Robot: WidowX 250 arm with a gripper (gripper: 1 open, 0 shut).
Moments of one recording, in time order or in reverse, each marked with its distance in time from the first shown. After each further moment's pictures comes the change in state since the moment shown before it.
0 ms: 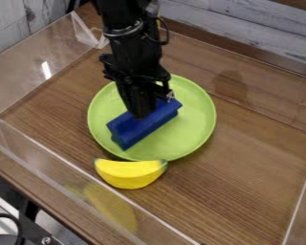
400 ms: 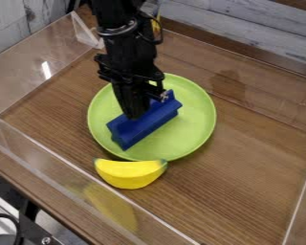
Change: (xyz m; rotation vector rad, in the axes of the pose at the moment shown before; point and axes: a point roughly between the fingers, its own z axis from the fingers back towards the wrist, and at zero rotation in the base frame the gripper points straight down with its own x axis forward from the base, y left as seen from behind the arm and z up) arm -0.006 0.004 0.001 -0.012 0.027 0.001
